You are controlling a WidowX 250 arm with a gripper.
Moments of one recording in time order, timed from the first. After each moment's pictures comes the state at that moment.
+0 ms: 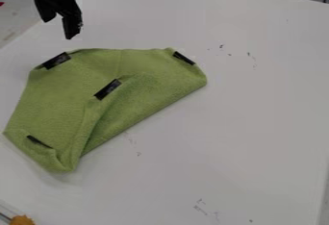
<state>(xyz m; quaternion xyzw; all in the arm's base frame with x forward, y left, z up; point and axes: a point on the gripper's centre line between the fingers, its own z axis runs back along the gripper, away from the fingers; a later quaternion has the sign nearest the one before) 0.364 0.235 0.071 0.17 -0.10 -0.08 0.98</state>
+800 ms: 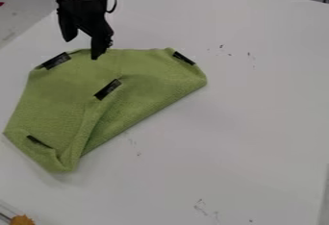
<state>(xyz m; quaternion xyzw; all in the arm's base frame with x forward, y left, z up) 0.346 0.156 0.064 0.17 -0.07 -0.05 0.98</state>
